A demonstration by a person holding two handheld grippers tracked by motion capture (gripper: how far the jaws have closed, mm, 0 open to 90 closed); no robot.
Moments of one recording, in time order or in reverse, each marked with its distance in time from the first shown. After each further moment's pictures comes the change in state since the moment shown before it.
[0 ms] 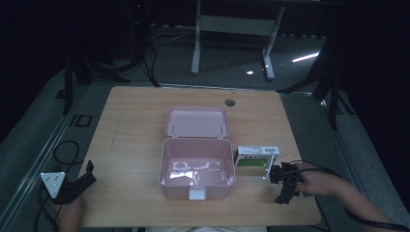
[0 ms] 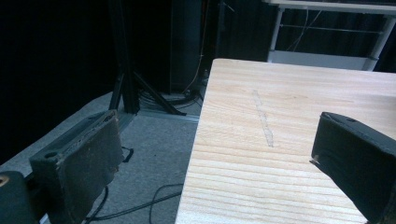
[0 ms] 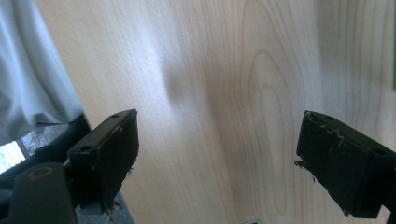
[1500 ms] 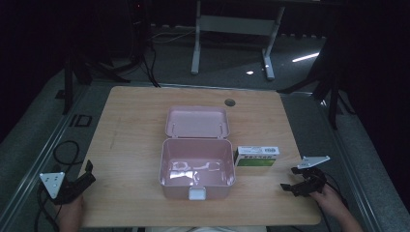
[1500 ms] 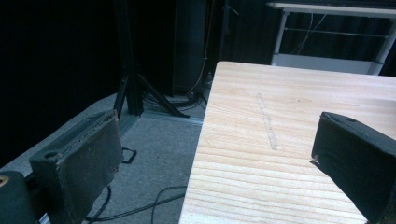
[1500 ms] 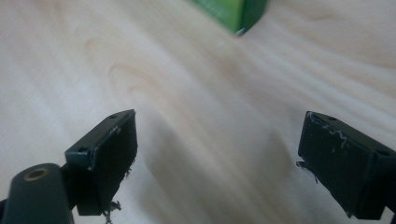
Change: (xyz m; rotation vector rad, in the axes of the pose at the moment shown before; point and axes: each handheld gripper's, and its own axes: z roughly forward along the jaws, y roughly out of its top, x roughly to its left) left arm 0.000 0.000 -0.001 -0.010 0.018 -0.004; right arm -0.024 -0.109 0.049 -0.663 -0.161 0.478
